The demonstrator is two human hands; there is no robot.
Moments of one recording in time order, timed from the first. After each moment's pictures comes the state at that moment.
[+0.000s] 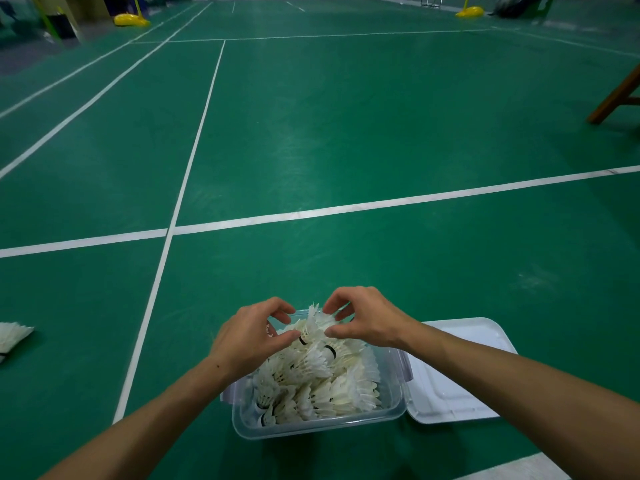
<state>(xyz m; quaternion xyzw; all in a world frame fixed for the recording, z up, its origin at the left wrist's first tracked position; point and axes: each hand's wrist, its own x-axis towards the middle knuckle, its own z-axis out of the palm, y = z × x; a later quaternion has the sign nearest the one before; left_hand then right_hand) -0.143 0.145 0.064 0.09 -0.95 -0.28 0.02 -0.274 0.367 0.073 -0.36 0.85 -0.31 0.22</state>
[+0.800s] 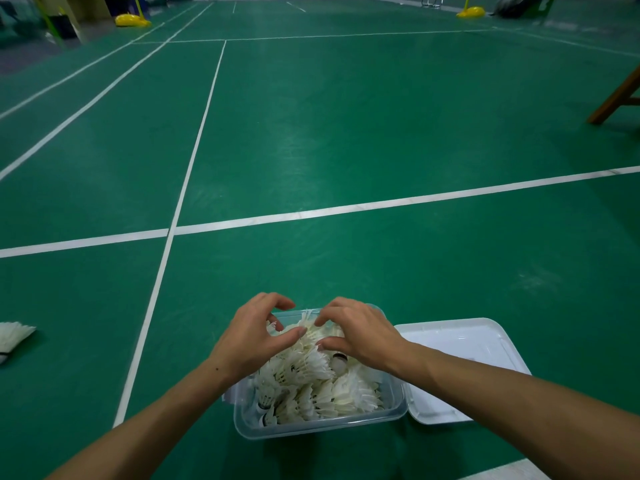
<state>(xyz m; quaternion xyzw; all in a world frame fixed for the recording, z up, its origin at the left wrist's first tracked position) -0.140 0.148 0.065 0.07 -0.94 -0.33 0.07 -0.245 0.356 0.060 -0.43 0.88 -0.17 0.09</state>
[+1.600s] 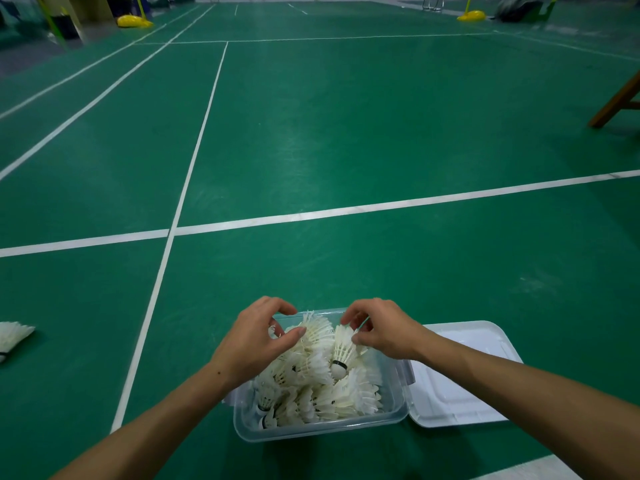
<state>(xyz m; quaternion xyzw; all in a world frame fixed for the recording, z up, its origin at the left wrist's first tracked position) -0.140 0.150 0.061 0.07 -0.94 -0.33 0.06 -0.270 0.390 0.071 -0.32 0.88 -0.25 0.24</state>
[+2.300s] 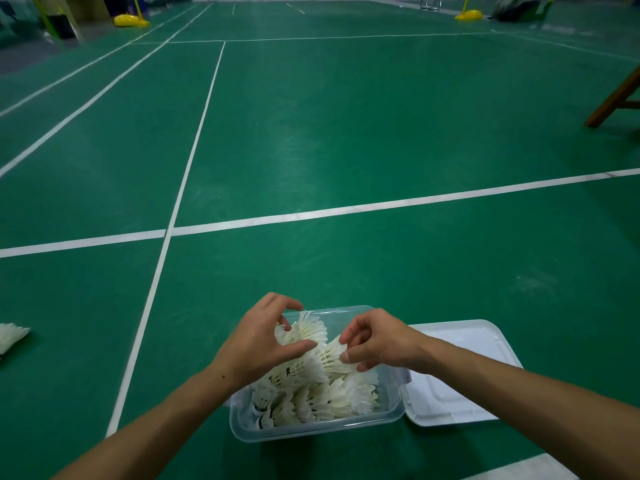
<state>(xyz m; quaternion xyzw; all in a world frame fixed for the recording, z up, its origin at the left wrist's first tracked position) -0.141 0.159 0.063 0.02 -0.95 -0.31 0.07 -0.254 0.396 0.073 -0.17 0.78 -0.43 0.42</state>
